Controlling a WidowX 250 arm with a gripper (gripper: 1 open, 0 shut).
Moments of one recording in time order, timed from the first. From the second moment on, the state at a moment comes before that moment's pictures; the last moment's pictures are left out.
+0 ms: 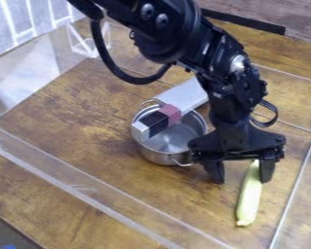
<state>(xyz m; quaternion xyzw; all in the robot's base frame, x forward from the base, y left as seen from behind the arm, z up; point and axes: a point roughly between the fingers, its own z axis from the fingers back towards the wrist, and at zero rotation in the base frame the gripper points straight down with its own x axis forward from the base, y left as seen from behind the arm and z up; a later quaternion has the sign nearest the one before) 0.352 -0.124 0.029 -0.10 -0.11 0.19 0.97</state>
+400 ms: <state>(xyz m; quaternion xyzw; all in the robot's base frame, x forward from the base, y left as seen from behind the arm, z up) 0.359 -0.127 0.029 -0.10 -0.10 0.19 0.97</state>
